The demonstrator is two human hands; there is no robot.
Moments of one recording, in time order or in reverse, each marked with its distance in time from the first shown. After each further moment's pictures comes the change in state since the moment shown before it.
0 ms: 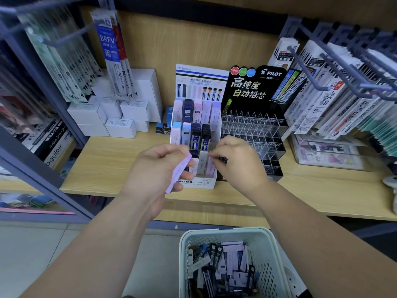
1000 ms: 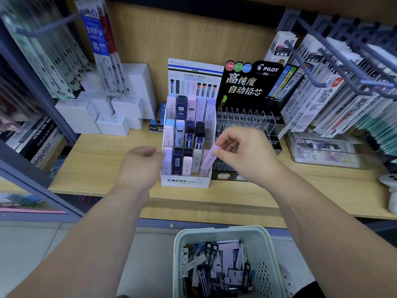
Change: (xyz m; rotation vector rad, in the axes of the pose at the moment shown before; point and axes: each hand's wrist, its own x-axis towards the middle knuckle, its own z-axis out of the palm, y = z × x) left_hand 0.056 -0.031 -0.012 0.188 0.290 -0.028; right_hand 0.011 -0.008 -0.047 0.319 -0.151 0.299
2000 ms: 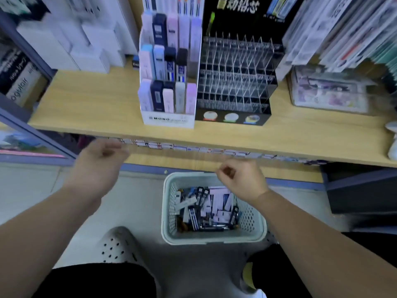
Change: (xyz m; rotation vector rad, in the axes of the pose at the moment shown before) left_hand -0.062 -0.099 -0.051 0.319 0.016 0.007; right_hand -0.148 0.134 0.069 -0.170 -0.141 0.033
